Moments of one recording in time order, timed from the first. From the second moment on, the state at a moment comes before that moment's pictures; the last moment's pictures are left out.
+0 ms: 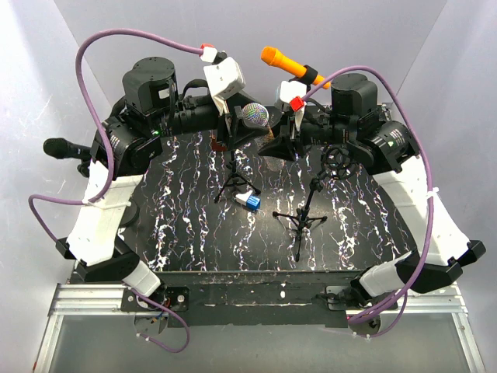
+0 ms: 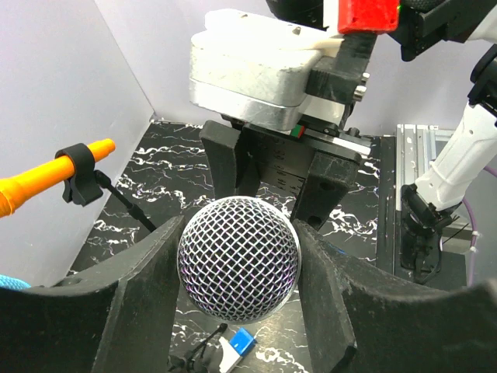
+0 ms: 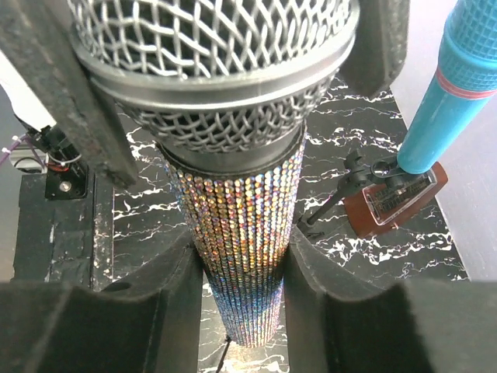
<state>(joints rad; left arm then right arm) -0.73 1.57 2.38 -0.91 0.55 0.24 0.67 1.42 1.95 -0.84 -0.72 -0.40</state>
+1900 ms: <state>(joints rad) -0.71 1.09 1.61 -0.96 0.45 0.86 -0.06 1.14 1.30 -0.62 -0.11 -0.22</state>
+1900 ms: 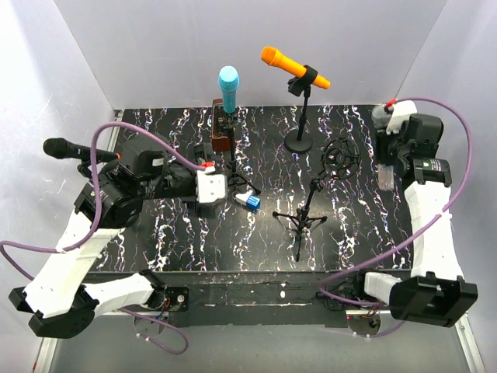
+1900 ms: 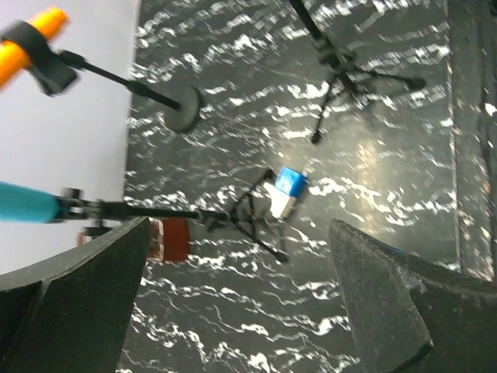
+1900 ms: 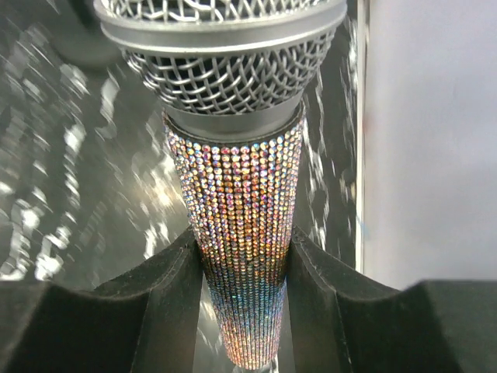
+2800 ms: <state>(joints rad) -0.71 1.03 1.44 -1.06 0.41 0.70 -0.24 1.44 0.78 -0.70 -0.08 -0.44</state>
